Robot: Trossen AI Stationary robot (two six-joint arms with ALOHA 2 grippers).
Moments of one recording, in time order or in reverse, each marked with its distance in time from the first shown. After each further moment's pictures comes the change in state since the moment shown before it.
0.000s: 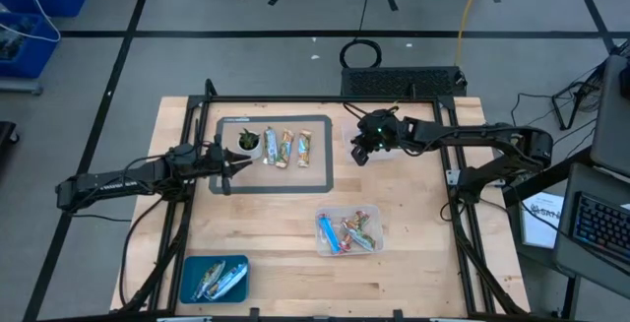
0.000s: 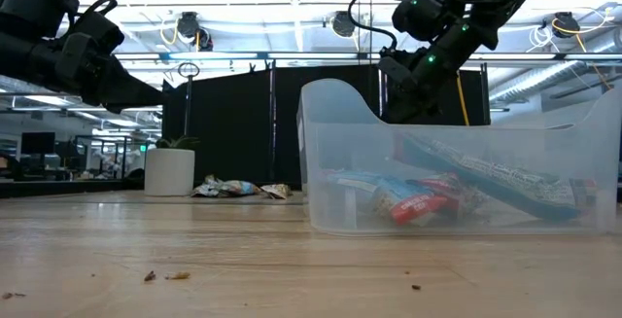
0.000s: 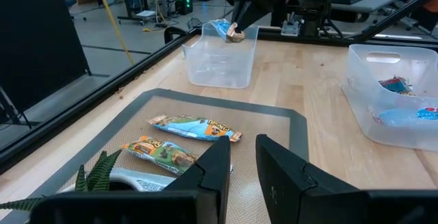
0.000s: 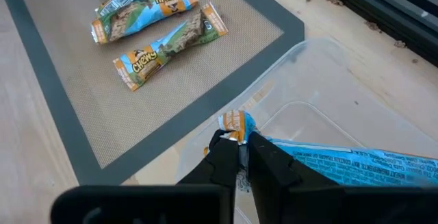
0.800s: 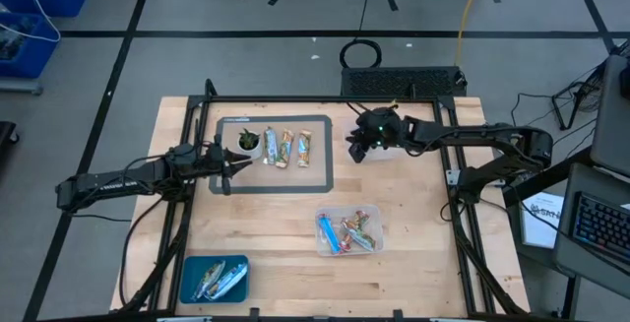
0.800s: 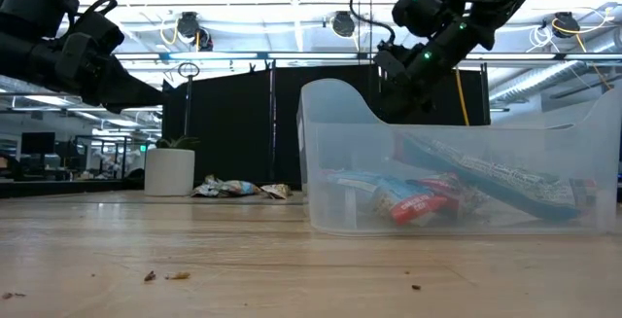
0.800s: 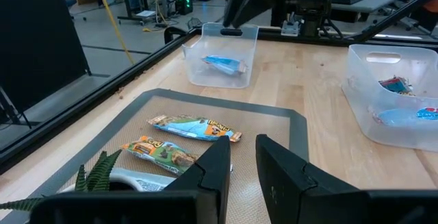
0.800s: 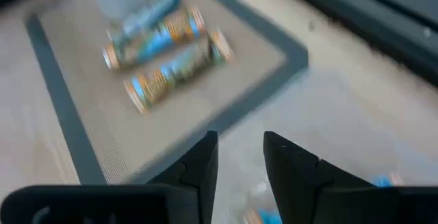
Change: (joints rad) left arm 0.000 0.000 0.000 0.000 0.000 0.000; right arm 0.000 0.000 0.000 0.079 0.000 0.000
